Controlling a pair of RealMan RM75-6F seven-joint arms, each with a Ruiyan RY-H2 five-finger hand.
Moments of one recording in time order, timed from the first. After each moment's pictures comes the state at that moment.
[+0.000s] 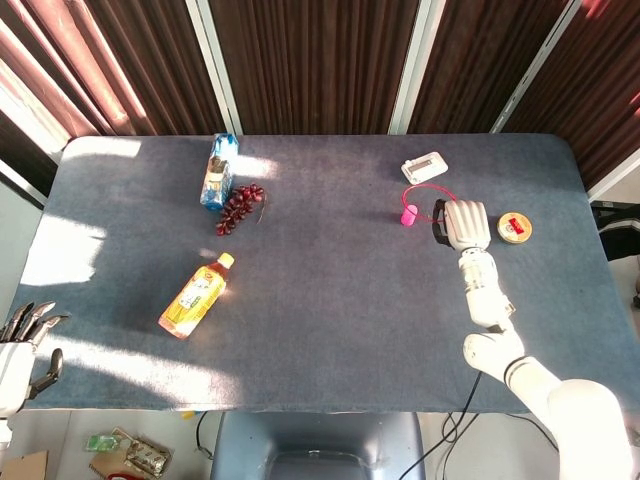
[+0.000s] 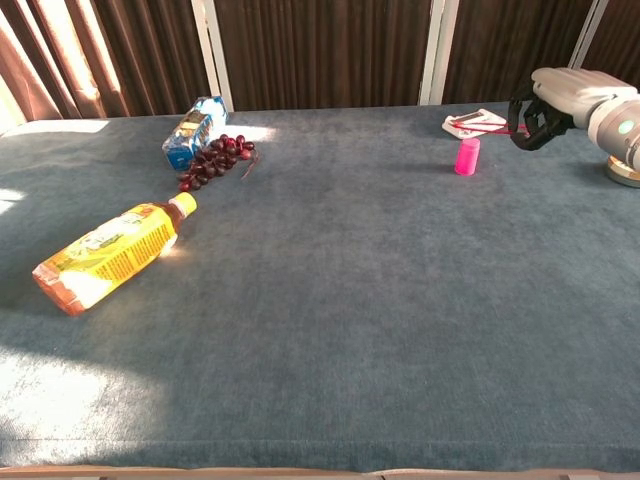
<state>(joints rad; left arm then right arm) -0.07 -1.09 -0.03 -1.63 1.52 1.52 0.02 0.82 -1.79 0.33 -0.59 -1.13 0.84 0.00</state>
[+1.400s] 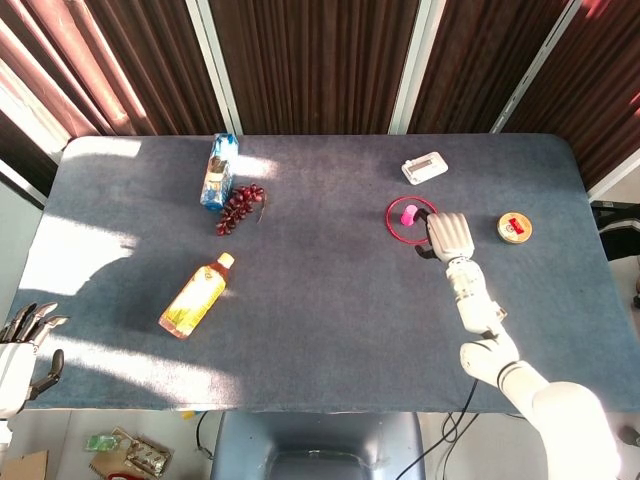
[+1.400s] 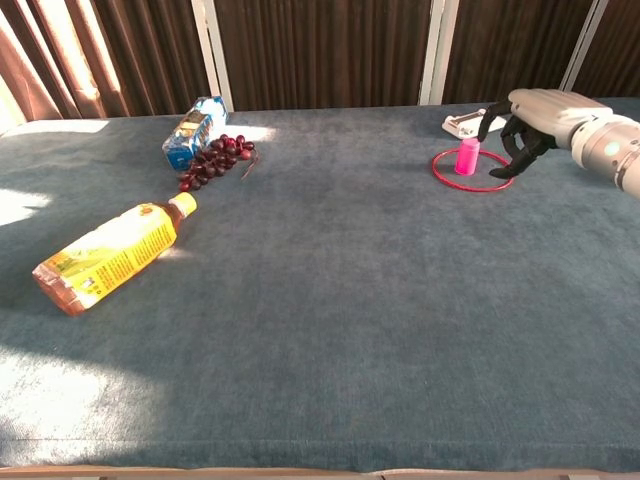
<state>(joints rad) -0.07 -1.09 -0.03 -1.63 1.53 1.52 0.01 0.80 -1.81 0.28 -0.59 -1.24 0.86 0.11</state>
